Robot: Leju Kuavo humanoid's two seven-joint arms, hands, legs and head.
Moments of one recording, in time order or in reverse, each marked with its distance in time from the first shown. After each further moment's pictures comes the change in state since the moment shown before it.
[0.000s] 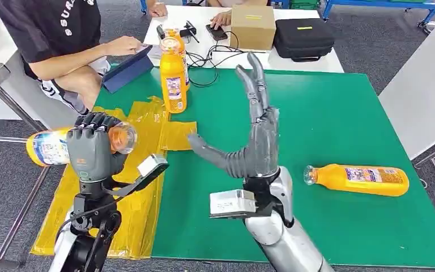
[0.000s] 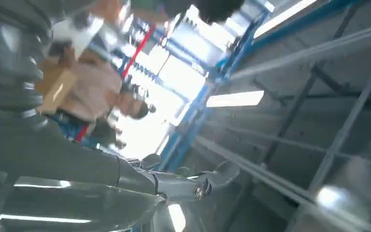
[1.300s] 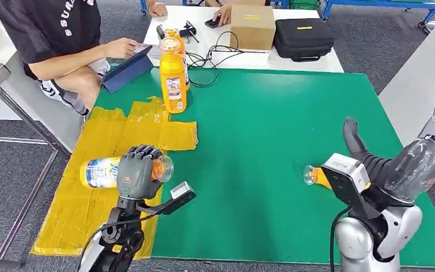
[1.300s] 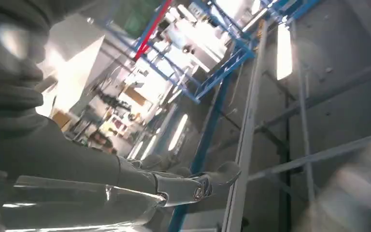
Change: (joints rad) left arm 0.039 -0.069 -0.034 0.304 0.140 -0.063 -0.189; right arm 0.271 -0.112 -0.586 -0.325 0.436 -0.034 0.264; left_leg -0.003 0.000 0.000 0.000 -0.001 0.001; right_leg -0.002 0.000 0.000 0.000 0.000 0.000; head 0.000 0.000
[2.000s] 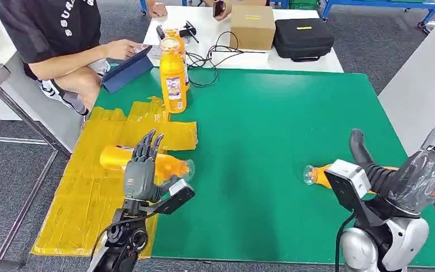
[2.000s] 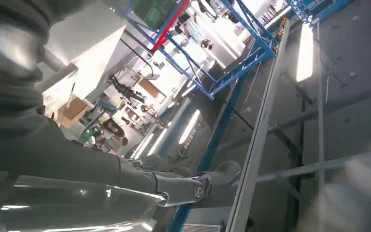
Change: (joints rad) left arm -0.008 -0.045 0.054 0.076 0.148 -0.061 -0.071; right arm 0.059 0.011 -0.034 -0.025 0.043 0.019 0.019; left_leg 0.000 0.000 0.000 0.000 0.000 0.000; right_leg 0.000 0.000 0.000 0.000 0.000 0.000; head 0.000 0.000
